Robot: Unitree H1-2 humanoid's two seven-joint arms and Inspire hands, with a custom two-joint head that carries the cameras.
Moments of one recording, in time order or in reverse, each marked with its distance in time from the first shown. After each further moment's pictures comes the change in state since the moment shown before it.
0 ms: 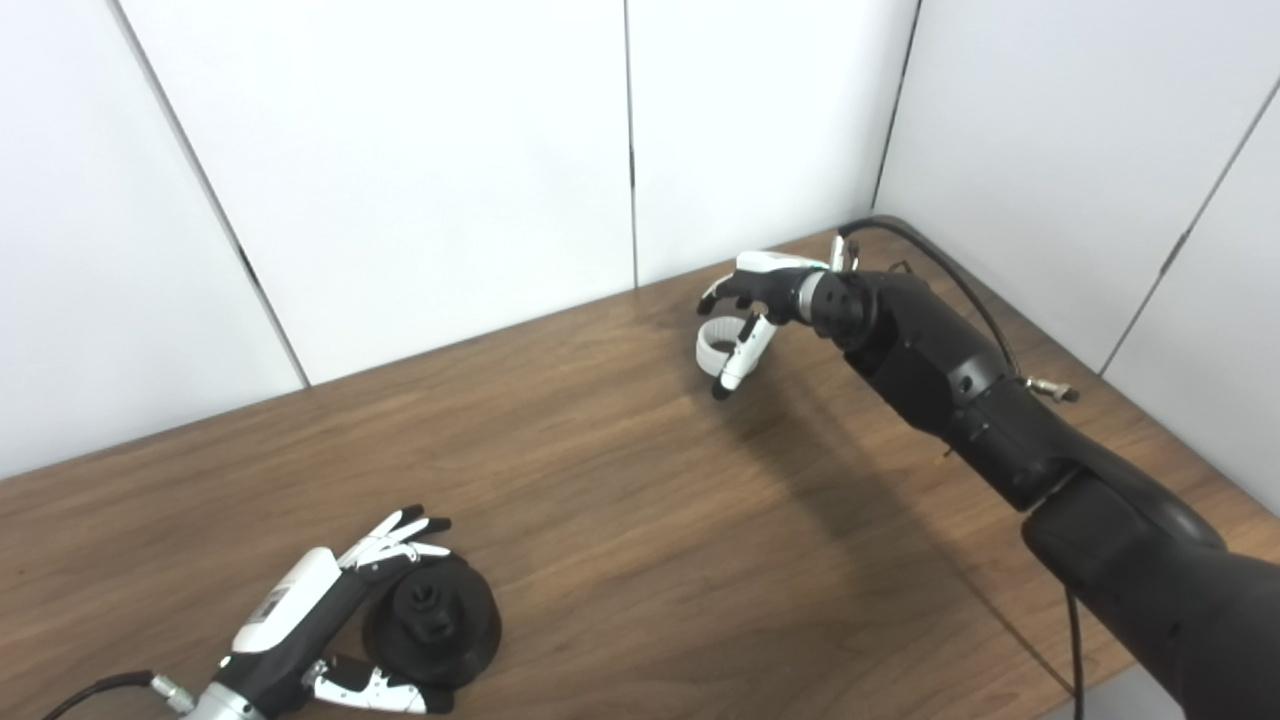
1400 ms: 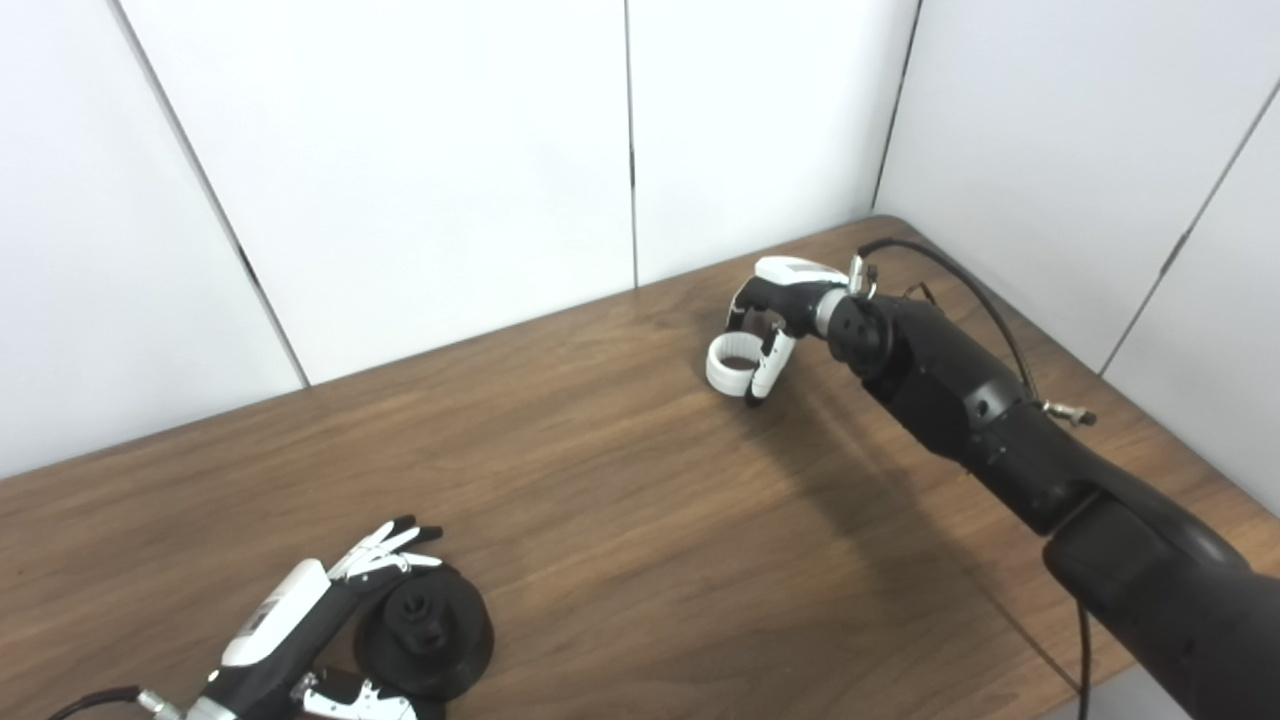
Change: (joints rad) left arm 0.037 0.000 0.057 -0.026 -0.006 0.000 -0.056; right arm 0.069 -0.010 -0.007 0.003 0.009 -0.050 -0.164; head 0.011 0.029
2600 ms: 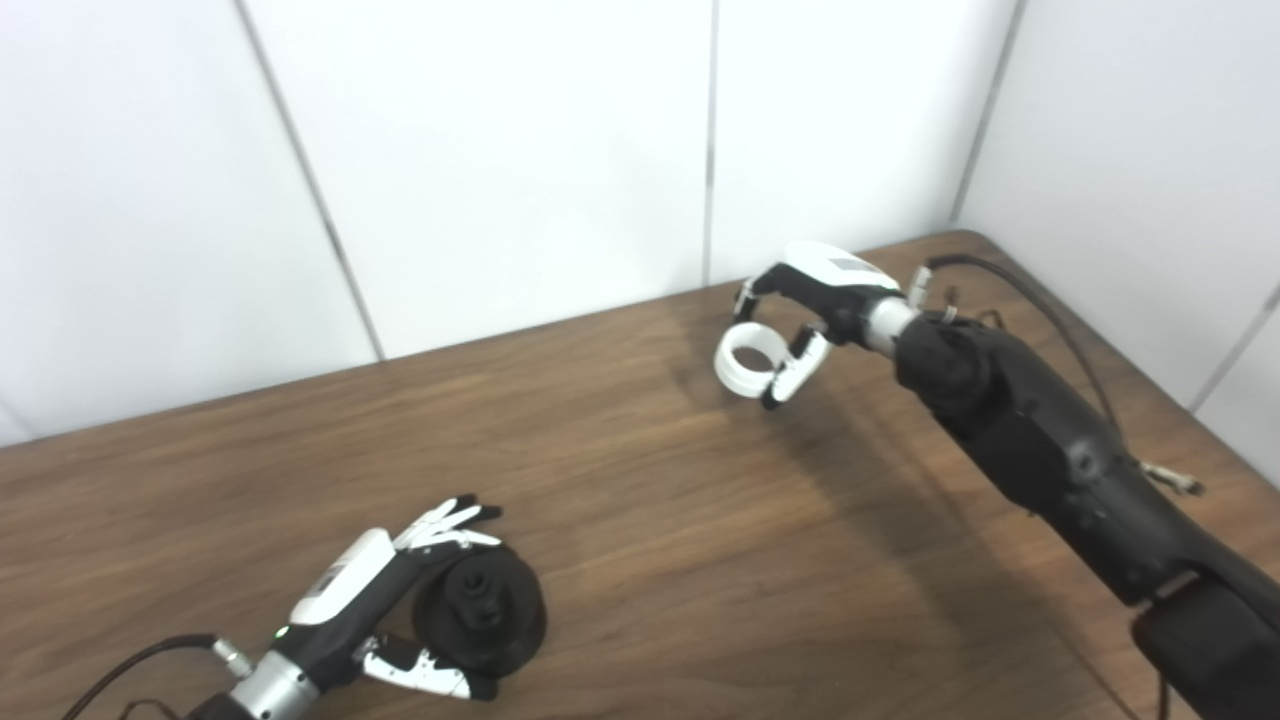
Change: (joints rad) left arm 0.019 -0.027 0.028 -0.006 0.020 0.002 -0.008; right arm 0.084 0.011 -0.050 -0.248 0.112 -0.123 -0.036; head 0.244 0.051
